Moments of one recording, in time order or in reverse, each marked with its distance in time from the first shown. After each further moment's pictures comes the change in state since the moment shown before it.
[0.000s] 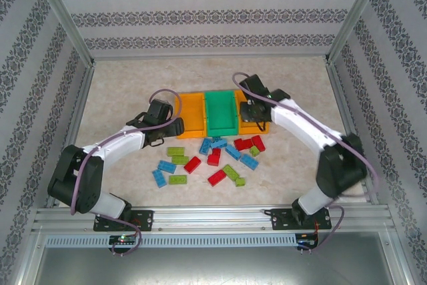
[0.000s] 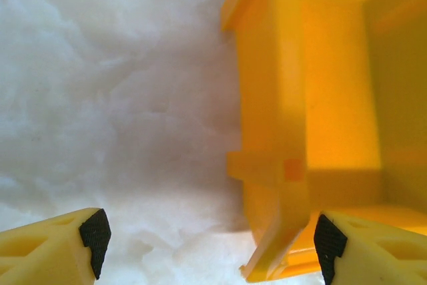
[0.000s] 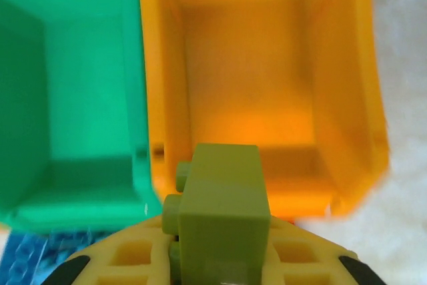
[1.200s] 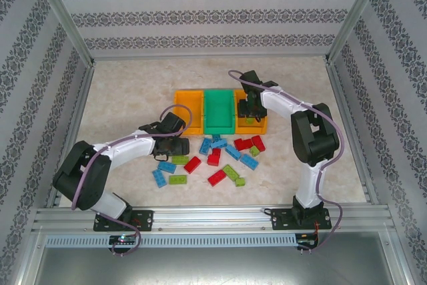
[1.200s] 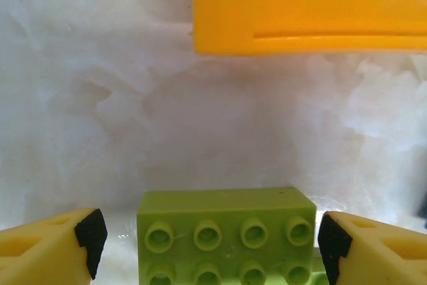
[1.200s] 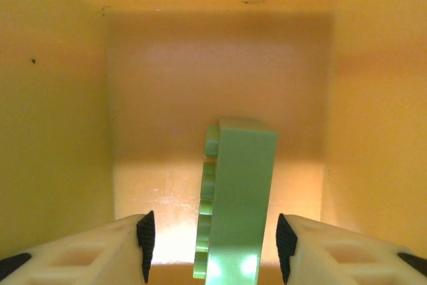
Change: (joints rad) left arm -0.144 0.051 -0.023 -0.201 0.015 -0.101; right arm -0.109 0.288 0.095 0.071 -0.095 -0.099
